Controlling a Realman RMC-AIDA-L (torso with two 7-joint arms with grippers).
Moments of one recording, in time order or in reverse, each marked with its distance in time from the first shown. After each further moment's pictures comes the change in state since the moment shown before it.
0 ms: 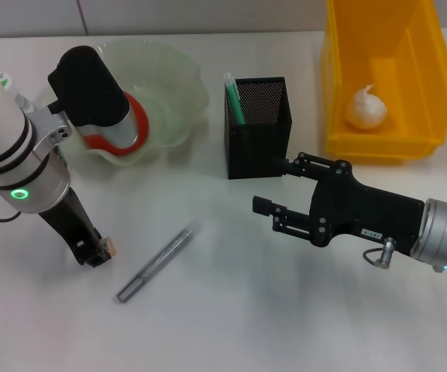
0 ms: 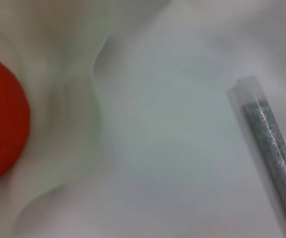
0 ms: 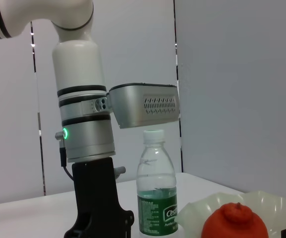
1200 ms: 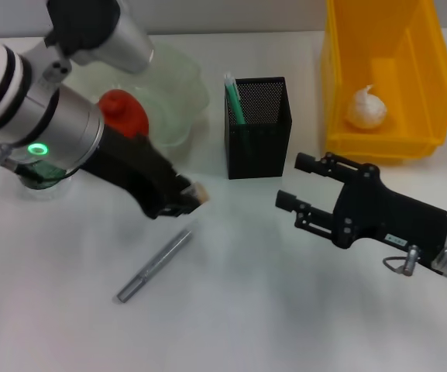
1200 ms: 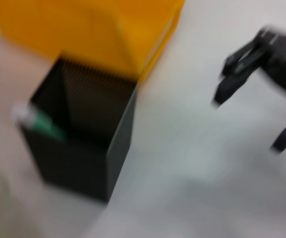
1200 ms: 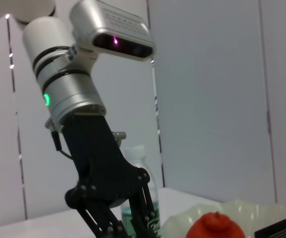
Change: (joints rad) left arm 0.056 0.007 -0.089 0.234 -0.331 0.022 0.086; right arm -0.067 -0.001 0.080 0.007 0.001 -0.062 -0.001
